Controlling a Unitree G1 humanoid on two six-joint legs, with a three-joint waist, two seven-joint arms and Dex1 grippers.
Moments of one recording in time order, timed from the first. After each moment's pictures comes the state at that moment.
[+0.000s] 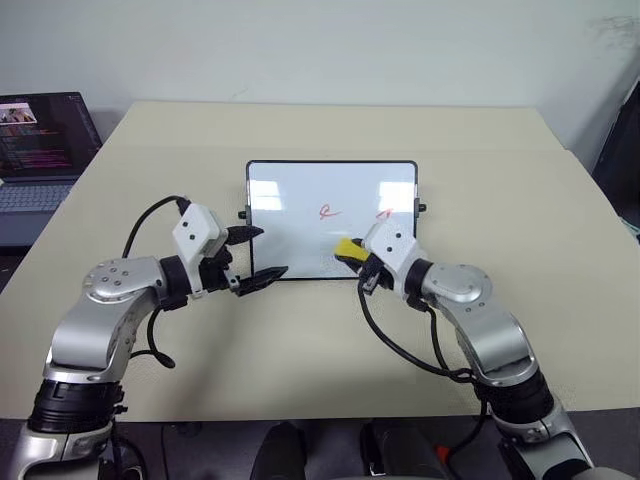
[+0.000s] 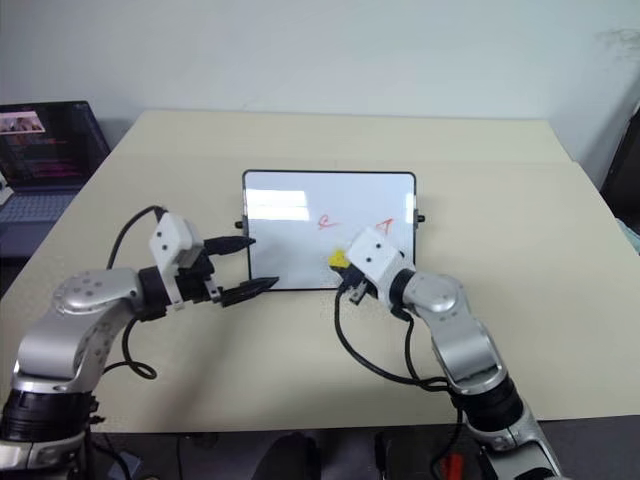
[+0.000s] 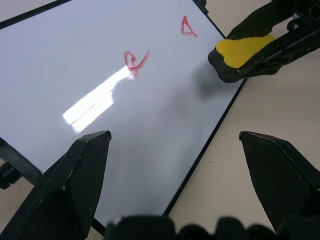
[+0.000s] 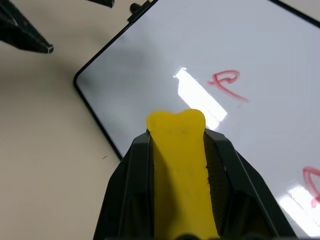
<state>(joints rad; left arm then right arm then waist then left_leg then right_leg) -0.30 0.76 0.10 -0.19 -0.41 0.45 -0.93 -0.50 -0.21 0.31 -0.35 -0.13 0.69 0.61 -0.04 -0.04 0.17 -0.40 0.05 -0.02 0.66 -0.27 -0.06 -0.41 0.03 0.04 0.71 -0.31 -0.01</state>
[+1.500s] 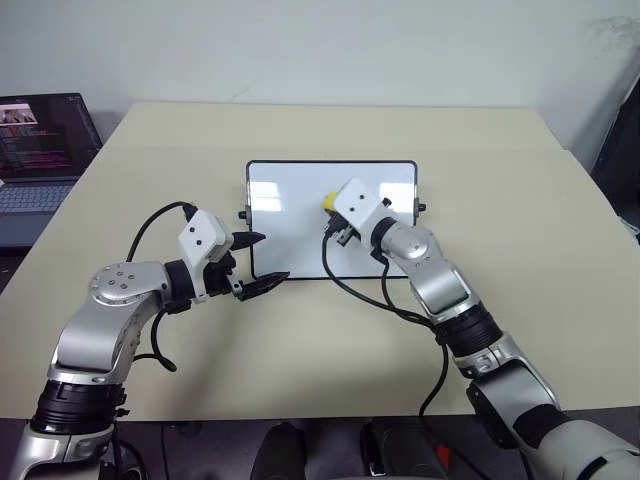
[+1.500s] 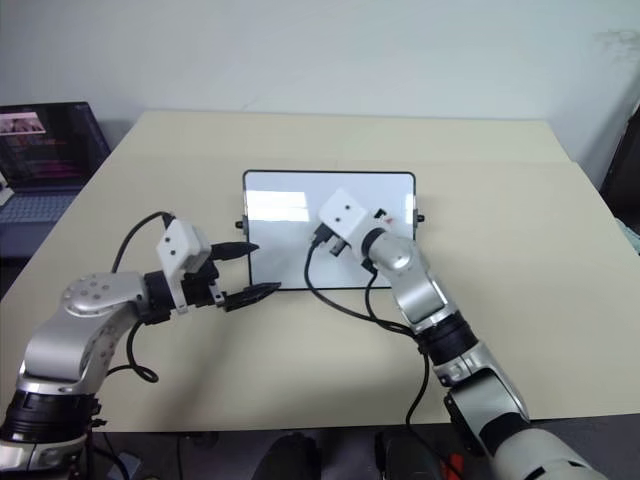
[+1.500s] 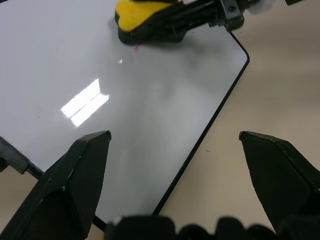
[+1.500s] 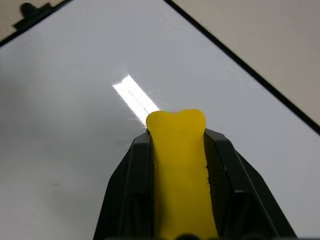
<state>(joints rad) -0.28 0.76 0.08 -0.20 -0.40 0.45 -0.93 -0.77 -0.14 0.34 0.18 -0.22 0.38 0.38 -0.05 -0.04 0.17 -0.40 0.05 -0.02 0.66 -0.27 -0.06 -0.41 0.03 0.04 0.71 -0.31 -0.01</state>
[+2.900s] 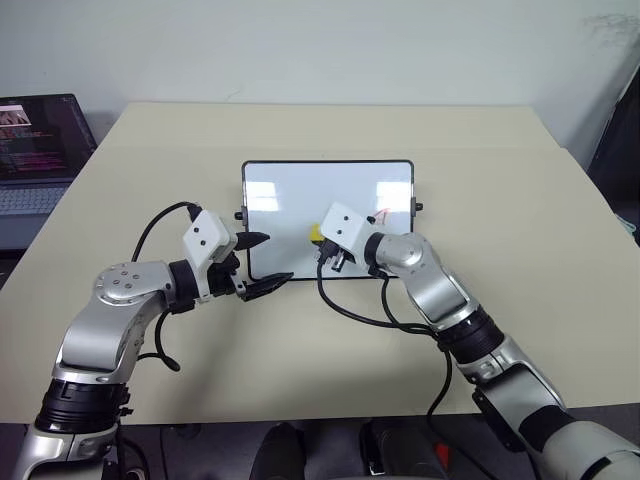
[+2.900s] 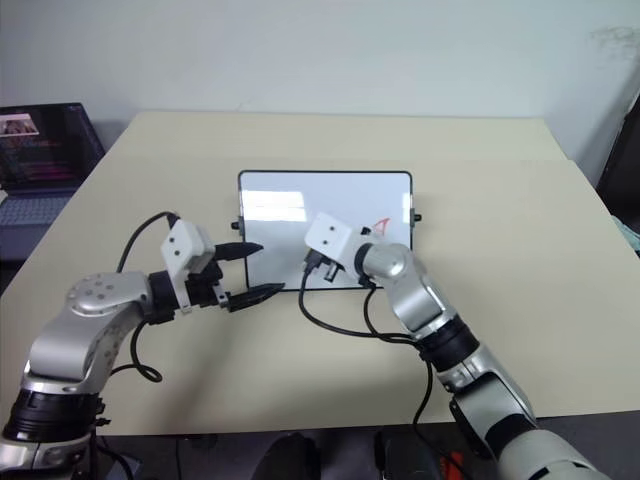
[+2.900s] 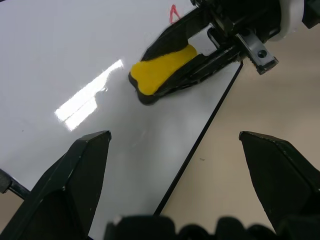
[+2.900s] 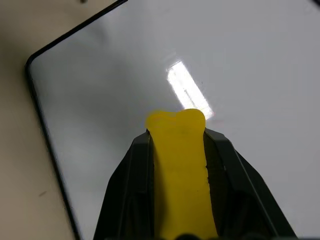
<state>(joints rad) -0.28 0.75 0.07 -0.20 -0.40 0.45 -0.93 -0.78 -0.15 0.43 0.15 -0.25 0.43 0.53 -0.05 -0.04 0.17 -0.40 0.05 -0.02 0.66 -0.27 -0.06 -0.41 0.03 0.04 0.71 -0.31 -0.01</state>
